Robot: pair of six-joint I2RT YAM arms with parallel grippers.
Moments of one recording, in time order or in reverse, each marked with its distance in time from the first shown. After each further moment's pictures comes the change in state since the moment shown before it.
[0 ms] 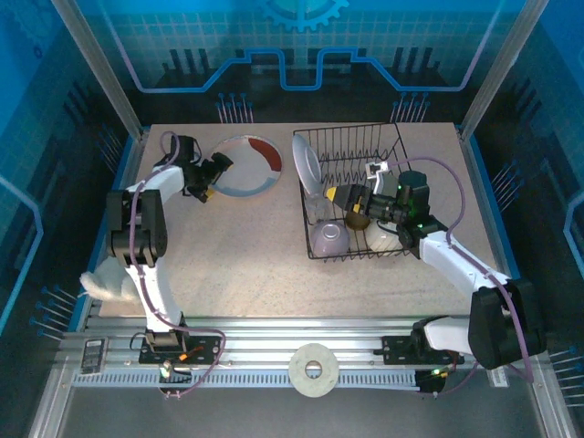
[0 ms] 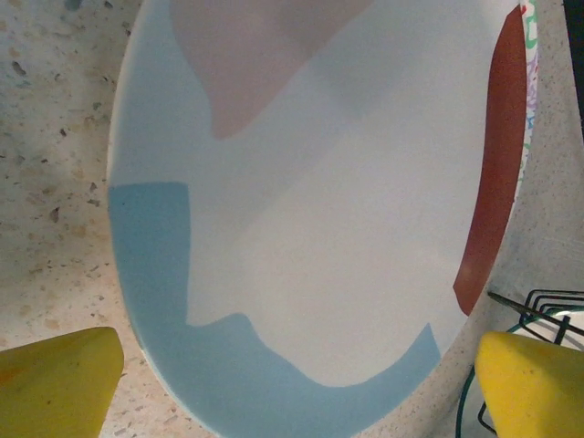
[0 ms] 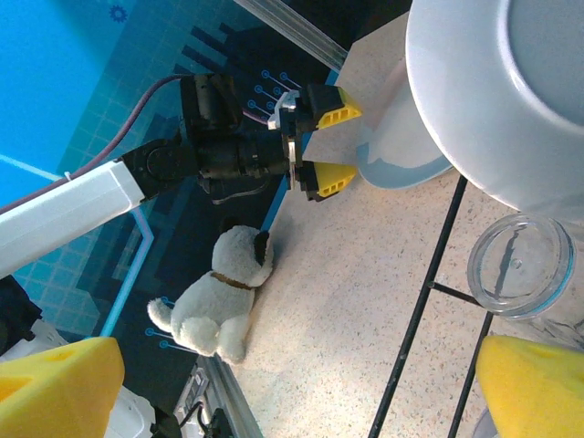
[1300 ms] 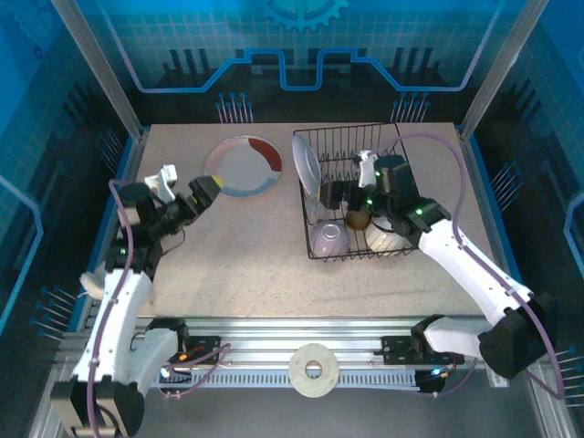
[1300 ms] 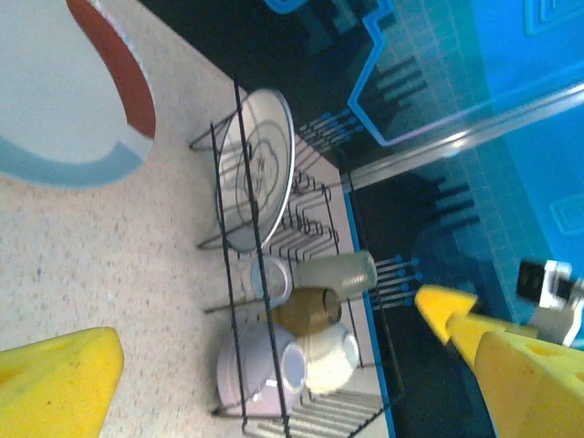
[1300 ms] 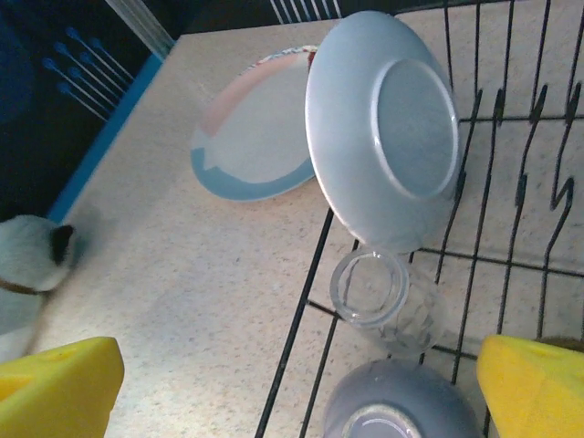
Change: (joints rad) left arm -0.016 -1.214 -0.693 0.129 0.278 0.021; right arm 0.277 0.013 0.447 -0.723 0.683 -0.394
